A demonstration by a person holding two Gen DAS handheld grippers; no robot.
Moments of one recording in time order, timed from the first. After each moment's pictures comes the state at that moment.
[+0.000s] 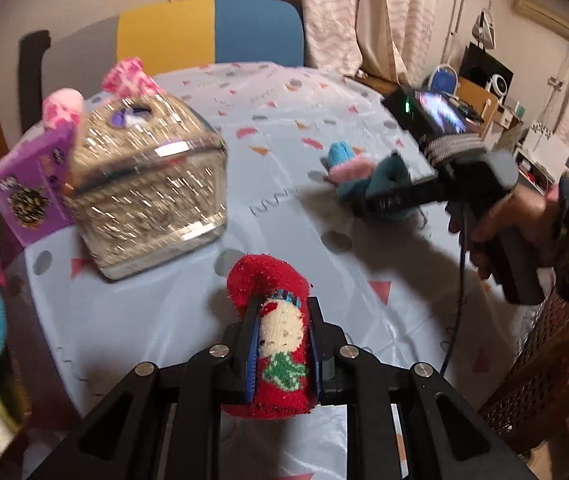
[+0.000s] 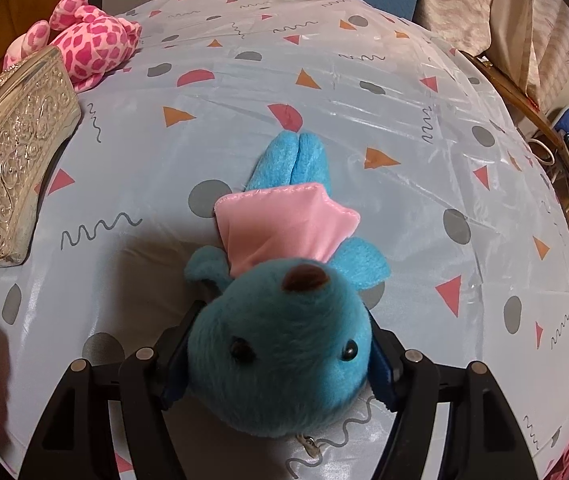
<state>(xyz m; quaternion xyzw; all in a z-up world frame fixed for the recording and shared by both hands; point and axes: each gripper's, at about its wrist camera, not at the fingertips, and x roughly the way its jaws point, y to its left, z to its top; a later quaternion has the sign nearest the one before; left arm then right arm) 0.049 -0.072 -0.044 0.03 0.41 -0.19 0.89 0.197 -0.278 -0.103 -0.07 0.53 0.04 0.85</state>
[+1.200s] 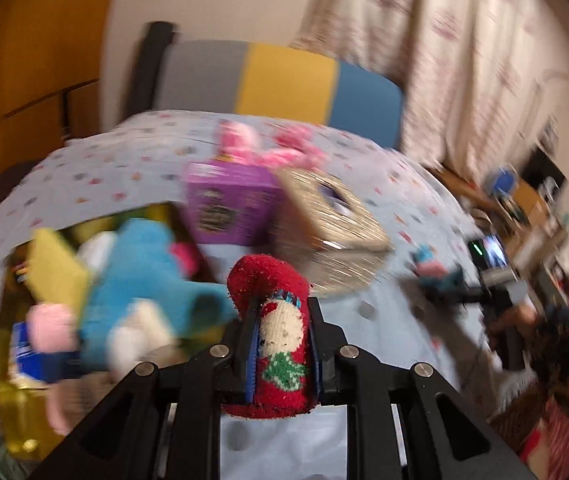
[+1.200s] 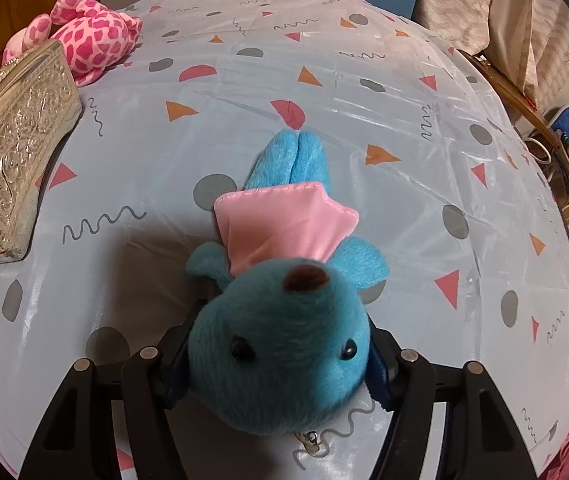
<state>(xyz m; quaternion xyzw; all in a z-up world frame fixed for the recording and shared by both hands) 0.002 0.086 0.039 -0.09 0.35 -0.08 0.93 0.196 -0.272 -0.102 -0.07 0.54 0.03 0.84</state>
